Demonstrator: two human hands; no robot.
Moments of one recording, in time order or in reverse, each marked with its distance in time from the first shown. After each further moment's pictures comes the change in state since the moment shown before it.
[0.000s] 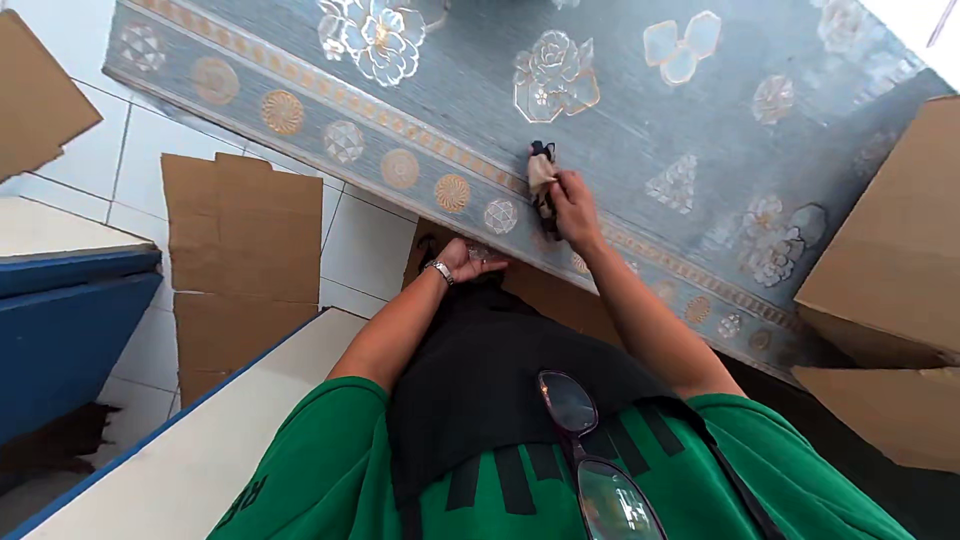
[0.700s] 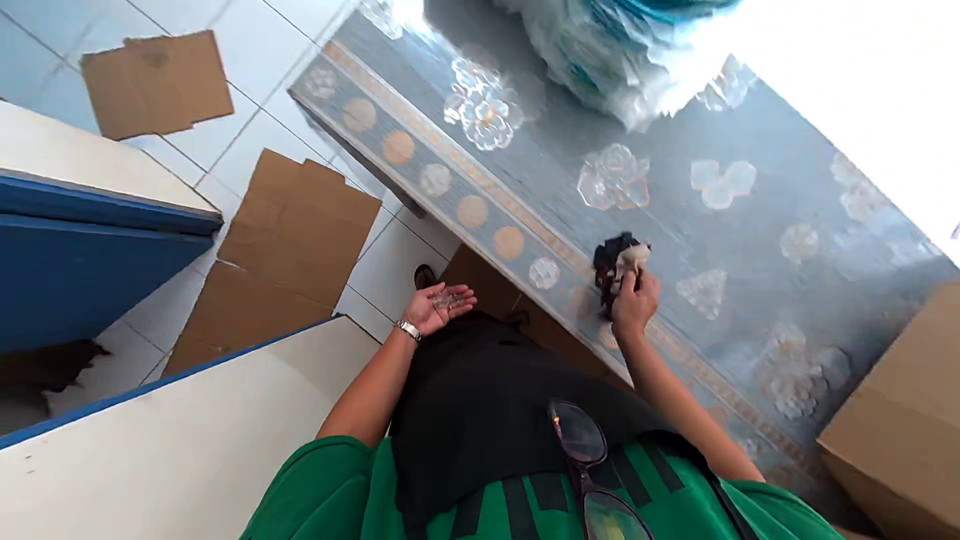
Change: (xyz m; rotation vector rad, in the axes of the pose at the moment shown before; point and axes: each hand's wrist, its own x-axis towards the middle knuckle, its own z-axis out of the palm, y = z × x) left_hand -0.099 0.003 -0.095 -0.160 0.077 0.368; right_hand -0.014 0.027 -0.007 -0.159 0.365 0.222
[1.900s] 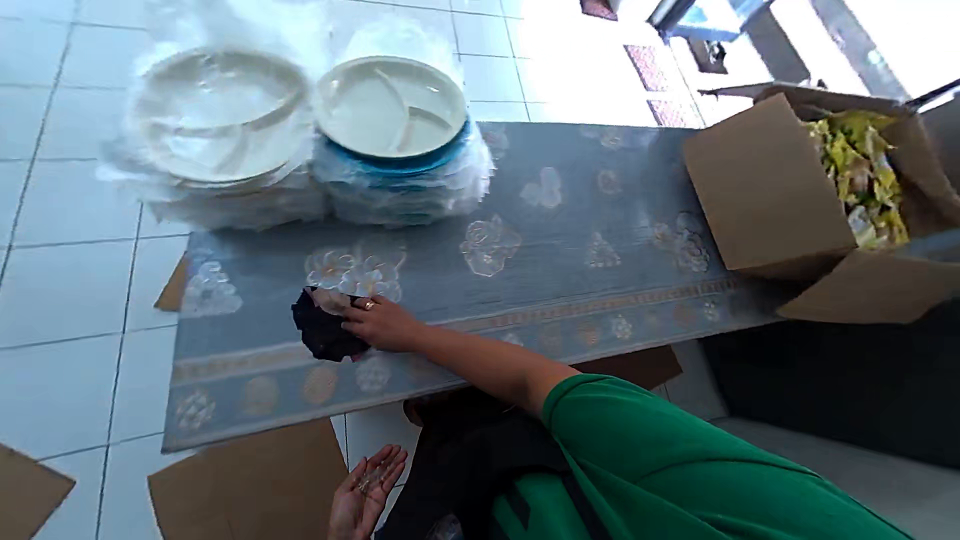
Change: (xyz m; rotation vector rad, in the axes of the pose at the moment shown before) left_hand 0.002 0.177 -0.043 0.291 0.105 -0.182; right_hand 0.069 -0.278 0.197 -0.165 -0.403 -0.881
